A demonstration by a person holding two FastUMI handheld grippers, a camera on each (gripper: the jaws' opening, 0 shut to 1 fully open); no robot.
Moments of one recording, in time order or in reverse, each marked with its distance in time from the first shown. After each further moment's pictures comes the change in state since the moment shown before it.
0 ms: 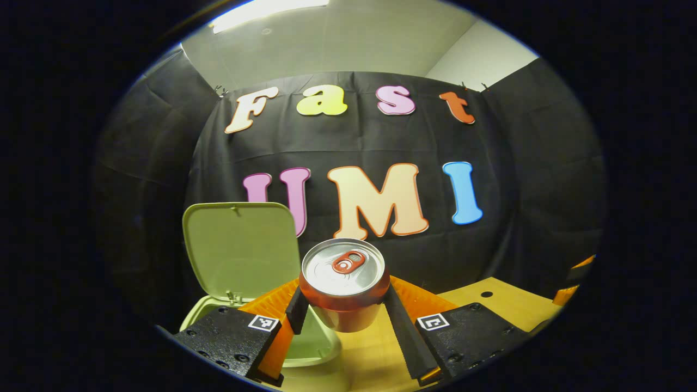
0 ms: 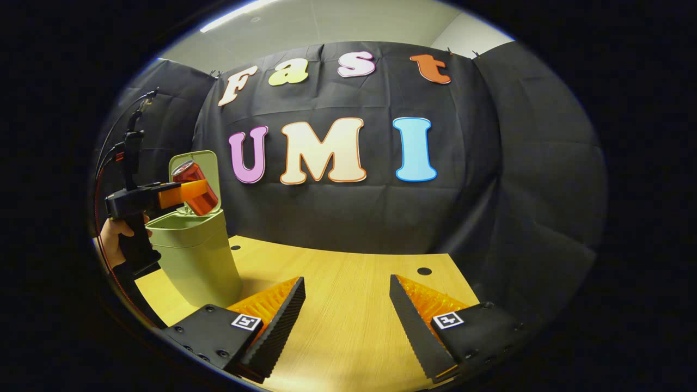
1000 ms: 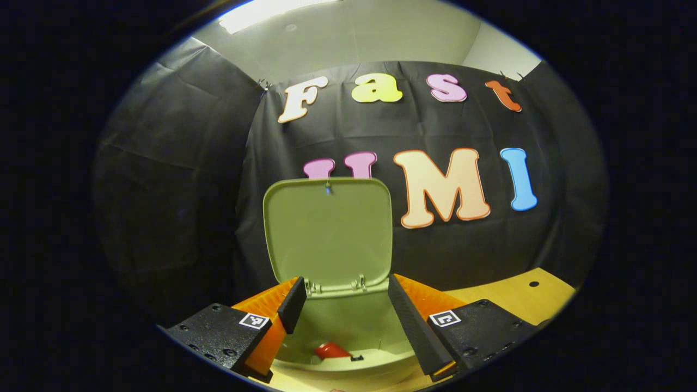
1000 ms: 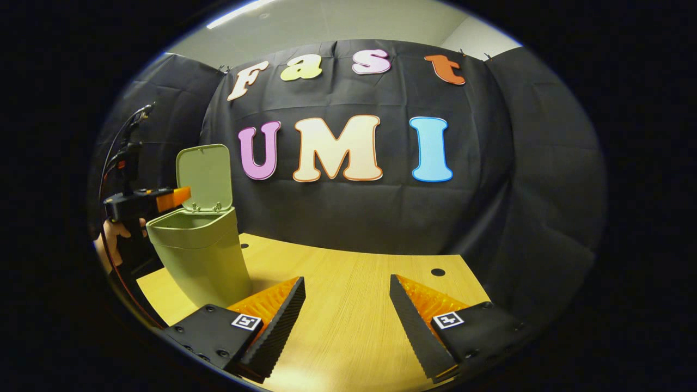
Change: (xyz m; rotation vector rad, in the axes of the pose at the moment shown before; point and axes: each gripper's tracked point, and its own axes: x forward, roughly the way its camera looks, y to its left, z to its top) left arm -0.006 0.099 0.002 0.017 0.004 0.208; right arm 0.011 0.044 0.006 -0.013 -0.011 0.010
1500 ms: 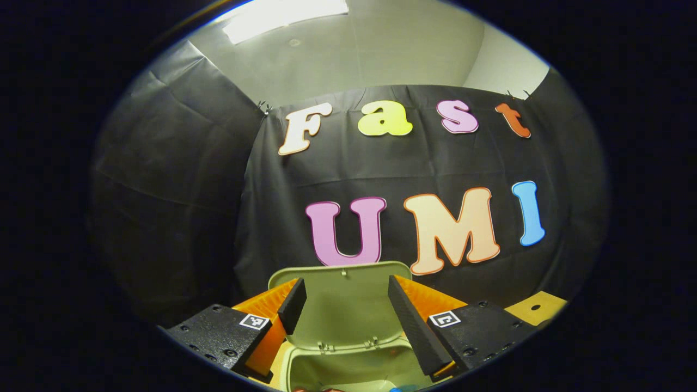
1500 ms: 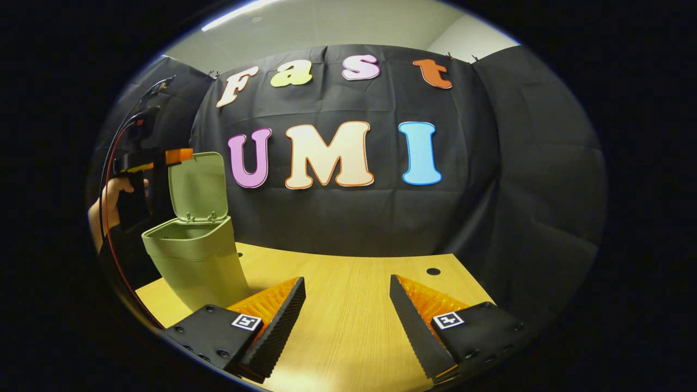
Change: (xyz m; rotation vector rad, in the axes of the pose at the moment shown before) left arm 0.056 0.031 0.098 -0.003 -0.153 0.006; right arm -0.008 0.014 -0.001 0.031 -0.020 -0.074
